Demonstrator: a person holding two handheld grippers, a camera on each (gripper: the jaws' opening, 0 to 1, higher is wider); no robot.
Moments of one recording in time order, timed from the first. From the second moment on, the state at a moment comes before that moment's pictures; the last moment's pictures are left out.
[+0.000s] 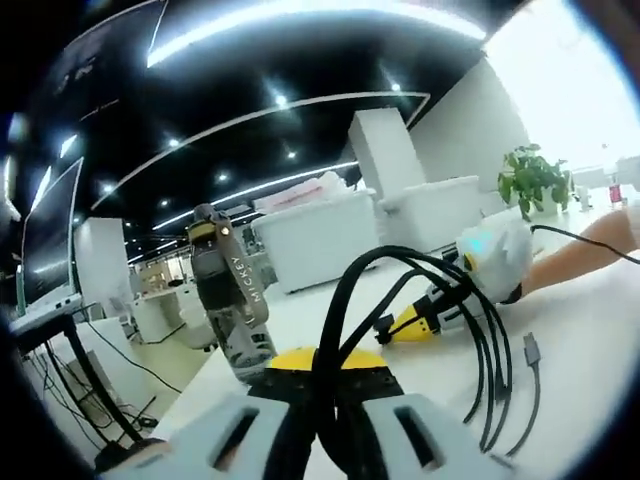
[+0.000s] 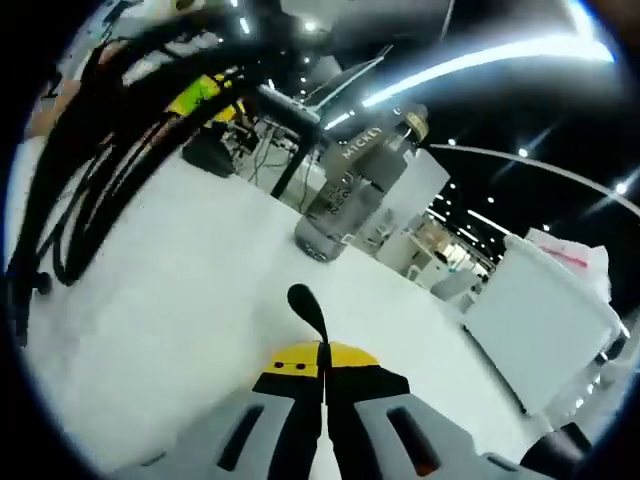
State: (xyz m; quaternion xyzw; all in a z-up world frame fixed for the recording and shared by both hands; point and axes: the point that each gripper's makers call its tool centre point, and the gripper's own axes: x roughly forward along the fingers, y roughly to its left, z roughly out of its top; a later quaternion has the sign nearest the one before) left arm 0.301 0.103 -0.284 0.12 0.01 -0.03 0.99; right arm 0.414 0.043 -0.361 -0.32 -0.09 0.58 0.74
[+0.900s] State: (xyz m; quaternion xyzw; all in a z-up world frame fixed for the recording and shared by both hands) left arm 0.292 -0.169 -0.287 0.14 0.06 -0.35 0.92; right arm 0.296 -0.240 -0.324 -0.25 -0.07 0.54 0.80
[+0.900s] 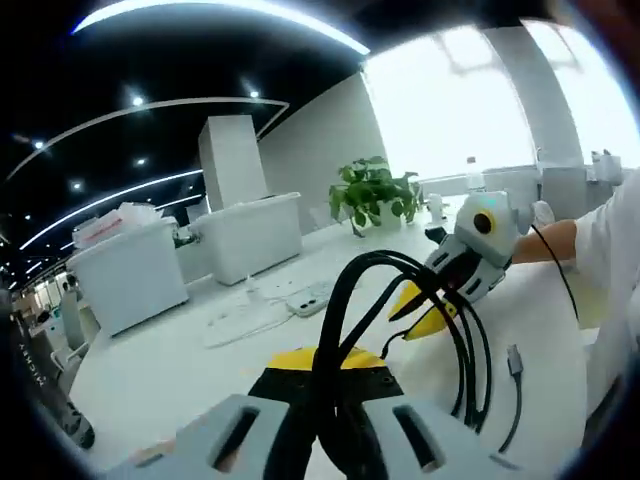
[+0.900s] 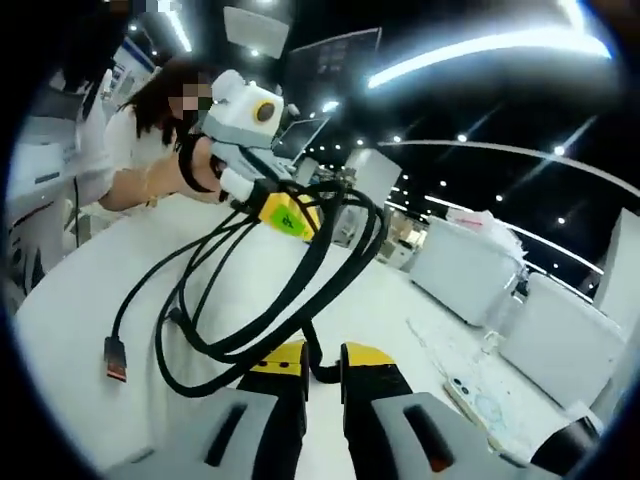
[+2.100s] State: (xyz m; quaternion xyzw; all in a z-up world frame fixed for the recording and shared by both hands) left arm 0.309 -0.212 -0.361 0.21 0.17 -0.36 0.89; right arm 0.254 -0.251 -0.351 -0.23 -0.01 0.53 0.81
